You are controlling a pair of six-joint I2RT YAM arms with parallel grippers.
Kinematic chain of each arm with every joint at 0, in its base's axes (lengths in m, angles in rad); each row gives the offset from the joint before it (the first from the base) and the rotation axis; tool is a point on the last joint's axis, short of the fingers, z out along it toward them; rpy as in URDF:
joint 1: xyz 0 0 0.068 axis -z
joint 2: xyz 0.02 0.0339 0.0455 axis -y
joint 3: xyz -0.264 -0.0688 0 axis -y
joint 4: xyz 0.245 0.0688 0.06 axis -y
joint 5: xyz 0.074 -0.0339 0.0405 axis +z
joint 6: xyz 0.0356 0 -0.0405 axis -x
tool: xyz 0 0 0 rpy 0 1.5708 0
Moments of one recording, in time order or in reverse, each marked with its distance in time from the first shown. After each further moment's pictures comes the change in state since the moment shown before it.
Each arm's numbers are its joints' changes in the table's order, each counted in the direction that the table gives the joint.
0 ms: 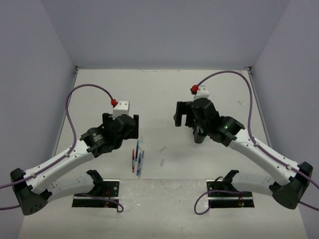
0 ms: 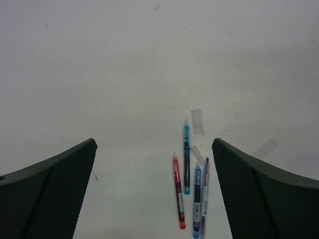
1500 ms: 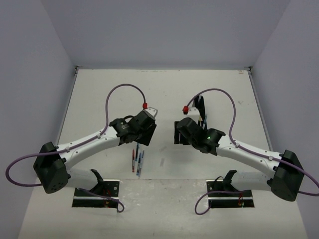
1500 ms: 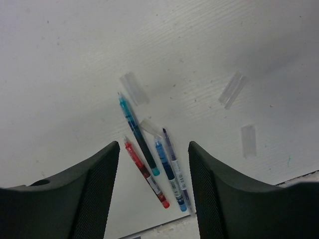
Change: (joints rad) left arm 0.003 -0.360 0.071 0.061 -0.417 -0.216; right arm -0.158 -0.061 -0.266 0.071 -0.080 -0.195
